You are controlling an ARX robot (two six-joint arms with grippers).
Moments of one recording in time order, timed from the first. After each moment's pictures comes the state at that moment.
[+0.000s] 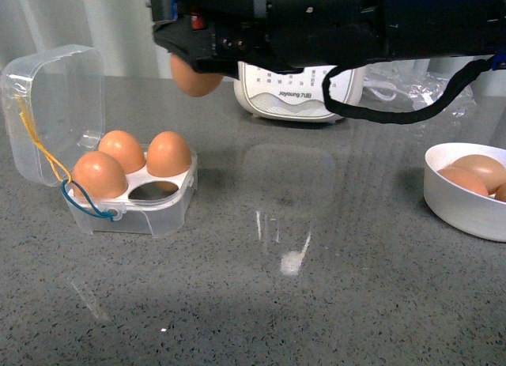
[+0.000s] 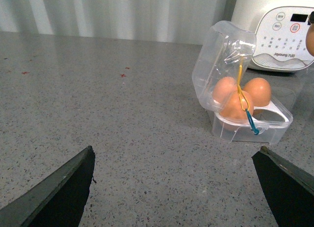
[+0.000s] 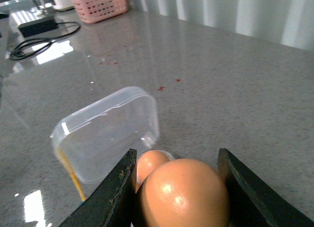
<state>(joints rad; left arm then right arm) 0.00 0.00 0.03 0.00 0.00 0.00 0.50 1.72 1.08 0.50 -0.48 0.09</state>
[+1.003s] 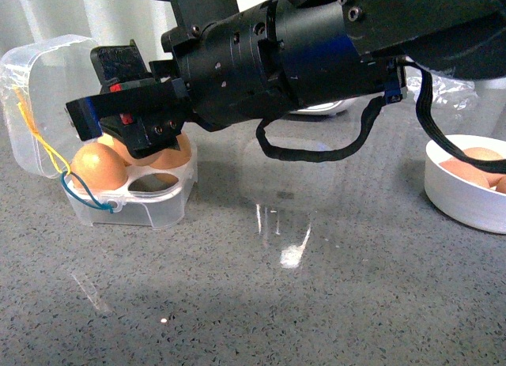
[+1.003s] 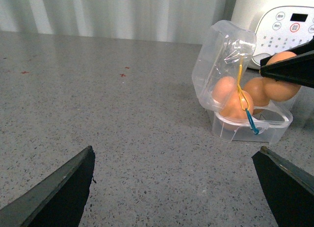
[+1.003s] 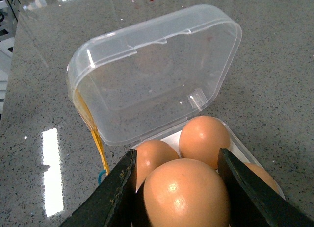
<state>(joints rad) 0.00 0.00 0.03 0.00 0.00 0.00 0.58 1.86 1.20 0.29 -0.53 -0.11</state>
